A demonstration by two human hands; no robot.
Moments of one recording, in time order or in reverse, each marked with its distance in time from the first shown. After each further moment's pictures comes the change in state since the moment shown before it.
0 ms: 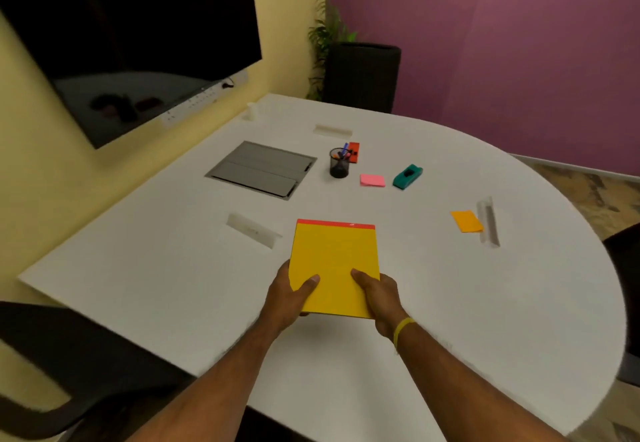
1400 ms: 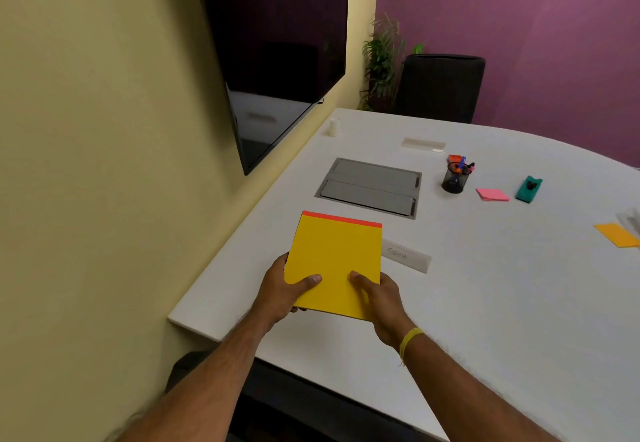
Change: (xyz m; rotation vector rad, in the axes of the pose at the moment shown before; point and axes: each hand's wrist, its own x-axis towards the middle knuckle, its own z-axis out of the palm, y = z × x) left_hand 0.096 -0.062 -0.481 0.003 -0.076 0.042; right_hand -0.008 0.045 0.480 0.088 -0.075 -0.043
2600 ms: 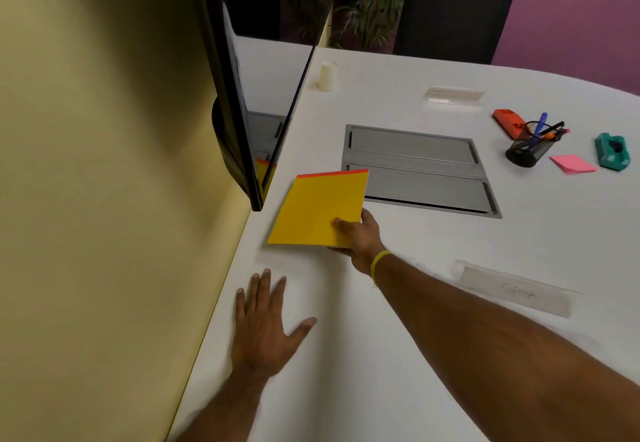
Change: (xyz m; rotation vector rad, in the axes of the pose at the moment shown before) left_hand 0.352 -0.246 -0.131 1.063 0.004 0.315; right_hand 0.441 0.041 0.186 0.125 0.248 0.068
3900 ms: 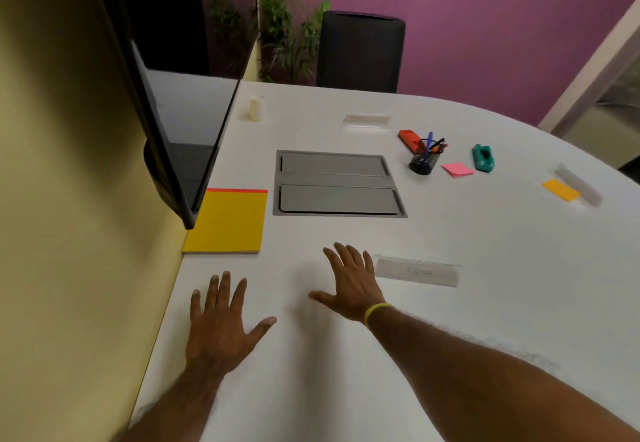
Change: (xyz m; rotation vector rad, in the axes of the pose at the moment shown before) left_hand -0.001 0.045 -0.059 0.143 -0.055 0.121; right_hand -0.119 0.002 -0.117 -1.655 0.122 -0.506
